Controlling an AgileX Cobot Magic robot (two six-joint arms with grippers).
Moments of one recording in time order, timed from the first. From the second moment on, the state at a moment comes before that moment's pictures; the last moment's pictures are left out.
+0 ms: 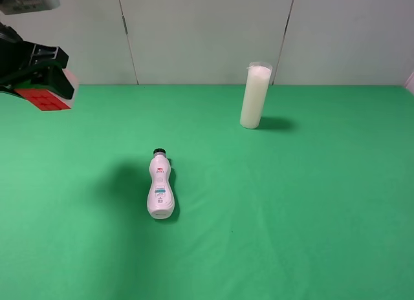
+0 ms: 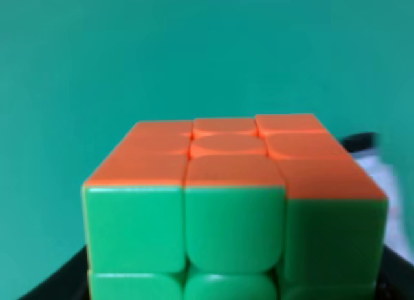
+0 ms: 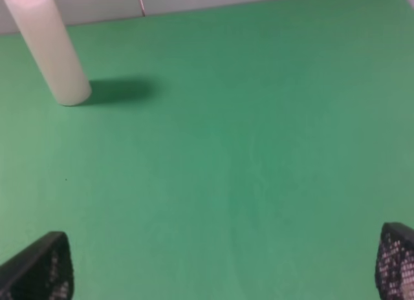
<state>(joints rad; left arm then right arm) -0.11 1.42 -1.02 -0.22 0.69 0.13 -0.03 -0.01 -0.49 0.05 1.02 0.02</state>
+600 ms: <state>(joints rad) -0.11 1.42 -1.02 -0.67 0.77 0.40 -0.03 -0.01 -0.49 0.05 1.02 0.02</state>
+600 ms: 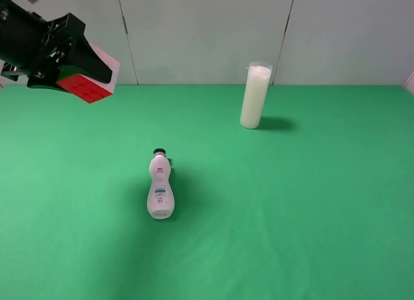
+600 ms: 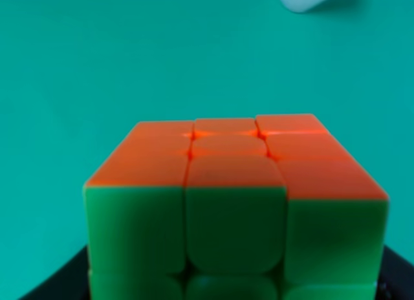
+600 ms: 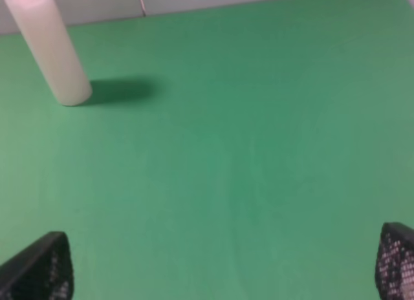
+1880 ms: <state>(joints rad) -0.52 1.66 -1.02 -1.13 0.77 0.65 0.18 0.46 -0.56 0.46 0.69 -0.57</state>
